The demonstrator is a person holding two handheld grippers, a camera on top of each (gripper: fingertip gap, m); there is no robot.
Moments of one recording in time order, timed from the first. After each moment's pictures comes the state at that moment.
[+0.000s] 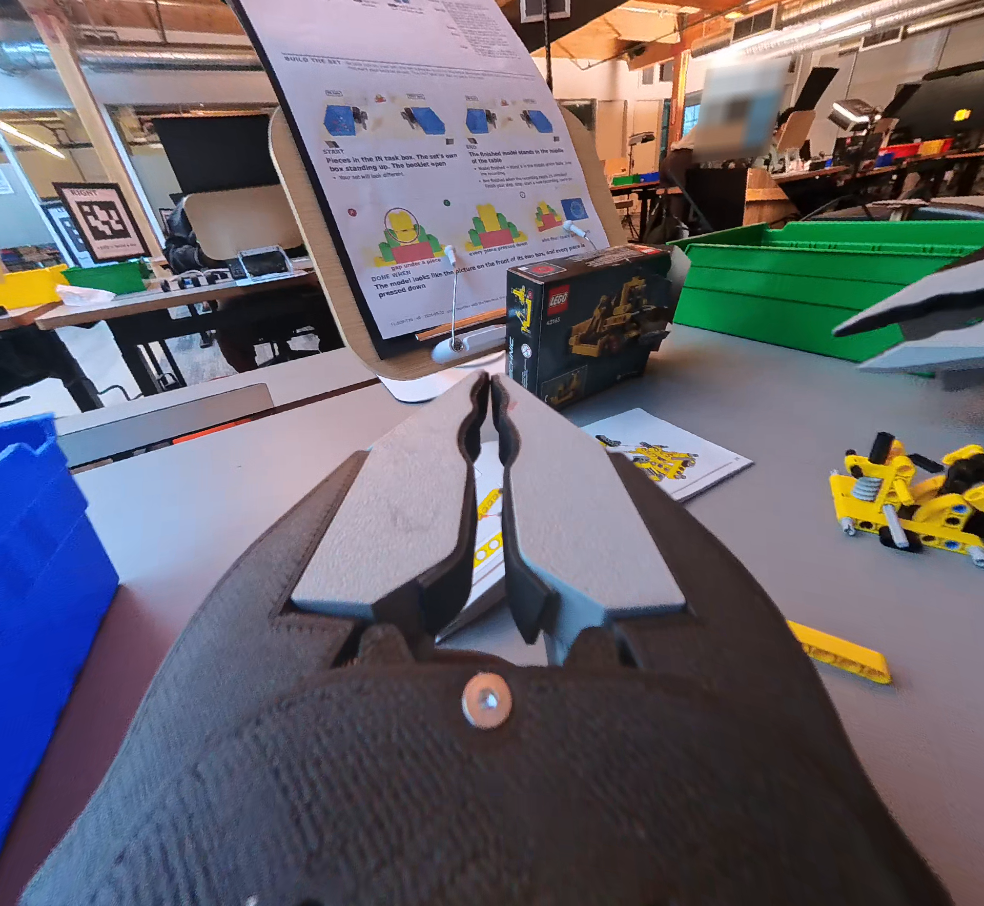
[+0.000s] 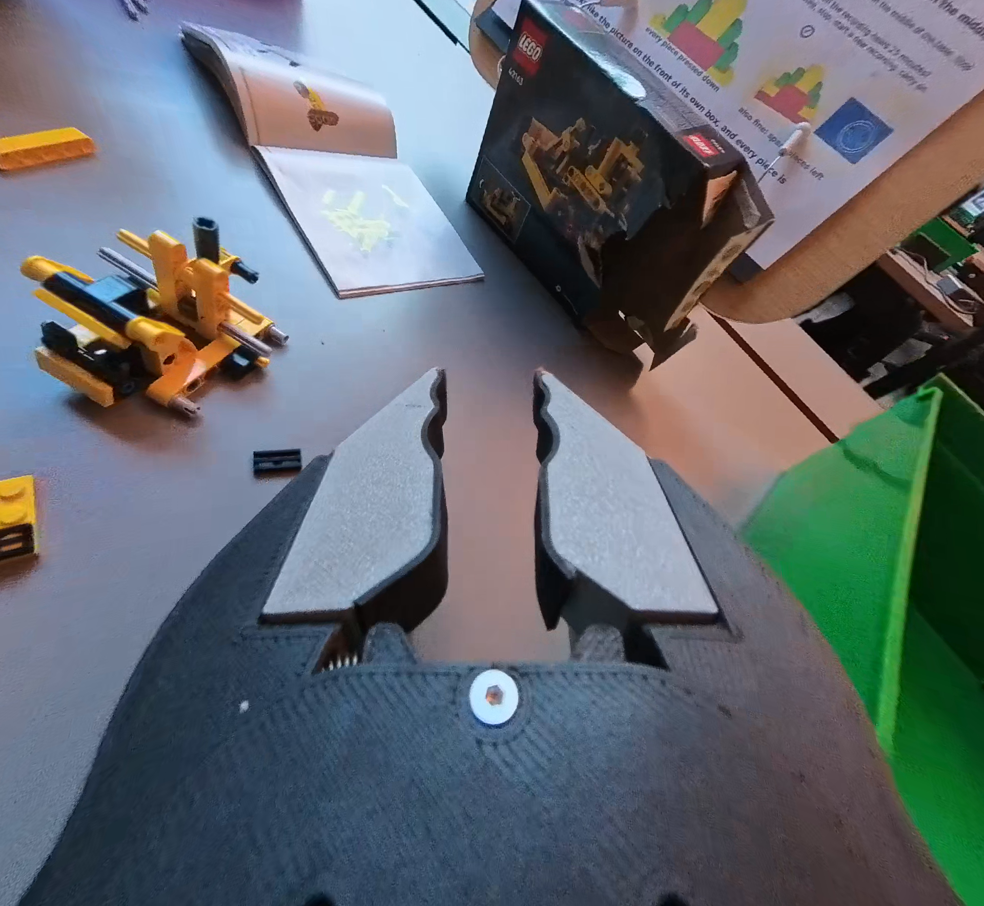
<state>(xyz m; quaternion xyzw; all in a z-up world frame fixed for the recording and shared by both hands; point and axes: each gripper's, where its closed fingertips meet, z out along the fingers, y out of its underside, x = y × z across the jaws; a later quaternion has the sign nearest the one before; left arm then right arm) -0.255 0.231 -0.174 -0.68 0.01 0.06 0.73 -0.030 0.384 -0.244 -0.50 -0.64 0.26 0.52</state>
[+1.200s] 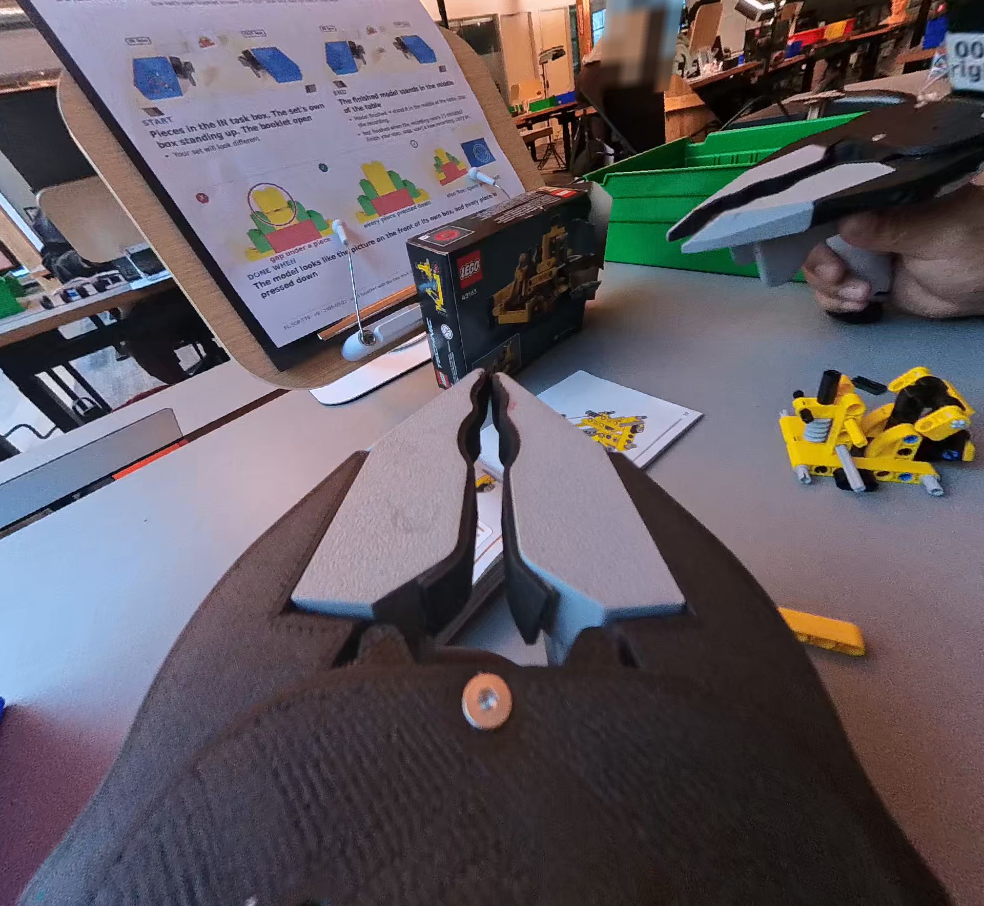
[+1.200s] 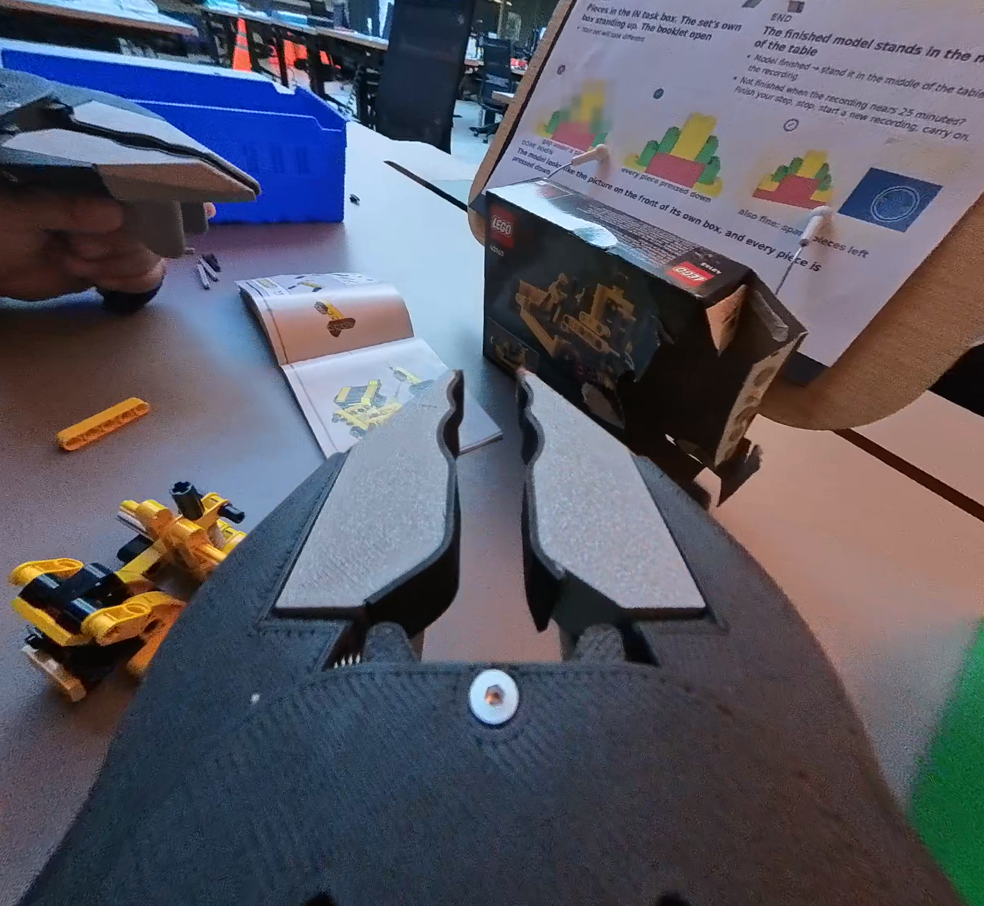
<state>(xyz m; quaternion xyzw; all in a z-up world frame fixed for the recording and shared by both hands) -0.219 0.263 -0.191 -0.71 0.11 0.04 0.69 -0.097 0.388 -0.205 -0.50 -0.56 0.42 0.51</state>
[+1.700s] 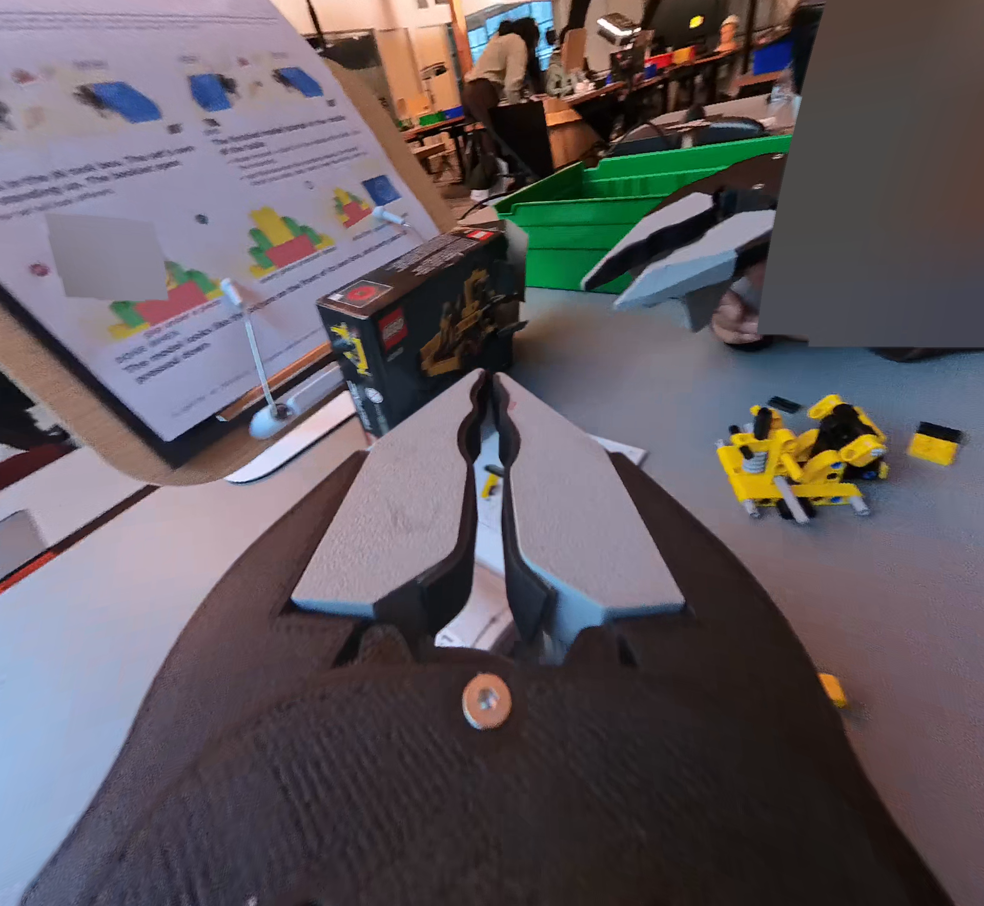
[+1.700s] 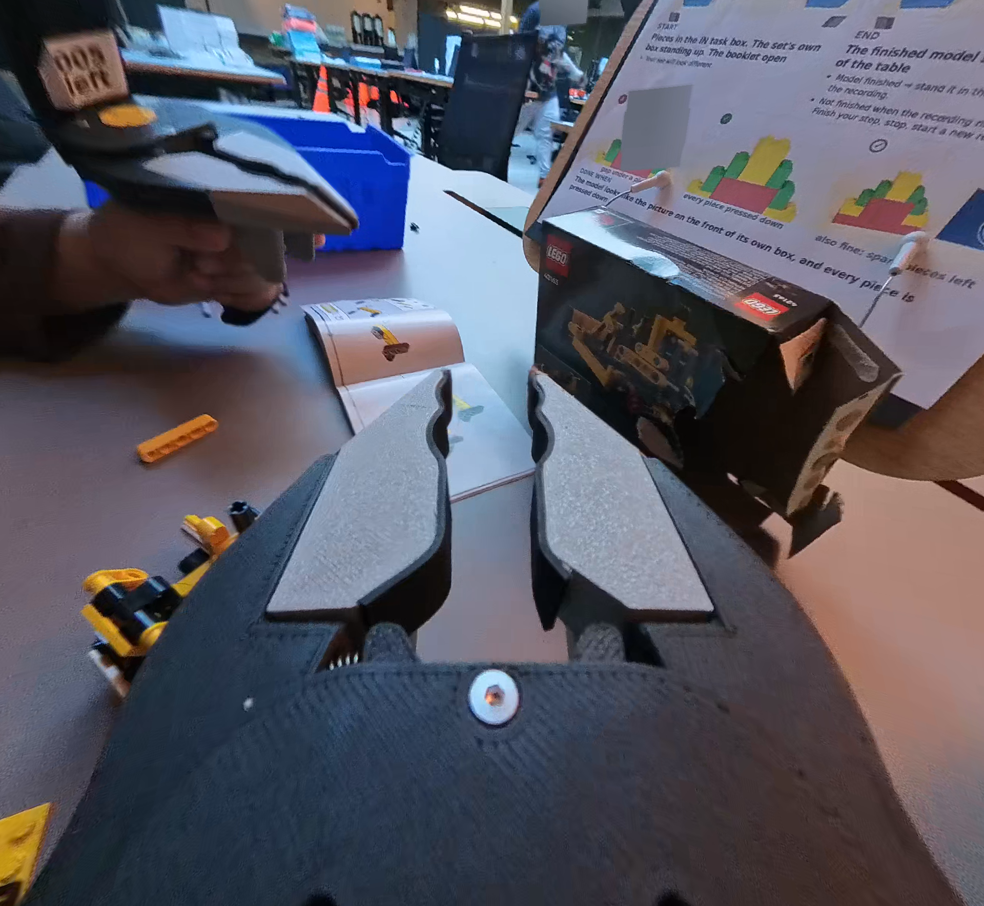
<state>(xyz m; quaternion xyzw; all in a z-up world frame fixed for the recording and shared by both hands) -0.188 0.293 -0.178 -0.71 0.19 -0.03 0.68 -0.107 0.367 -0.200 -0.47 -0.57 0.47 0.48</state>
